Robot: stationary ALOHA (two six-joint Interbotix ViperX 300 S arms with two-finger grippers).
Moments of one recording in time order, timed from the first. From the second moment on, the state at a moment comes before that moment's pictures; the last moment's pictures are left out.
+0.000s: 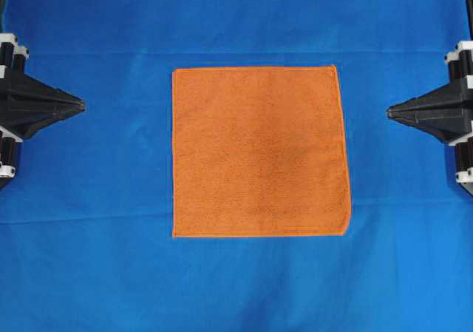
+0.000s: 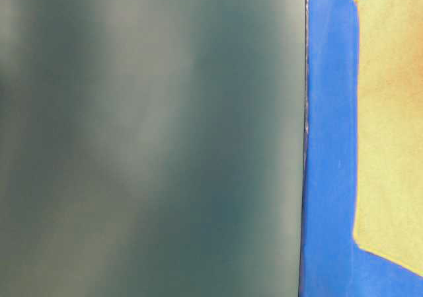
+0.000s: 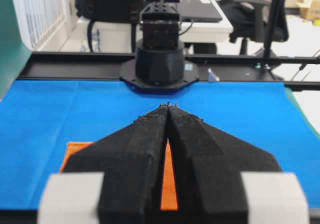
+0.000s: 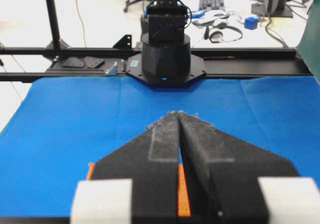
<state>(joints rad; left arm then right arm) 0.00 -0.97 1.18 0.00 -0.29 0.00 0.00 -0.96 1.18 0.00 -0.29 0.00</state>
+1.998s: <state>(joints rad) 0.38 0.21 0.93 -0.03 -0.49 -0.08 -0.51 0.00 1.04 0.00 -0.25 0.09</state>
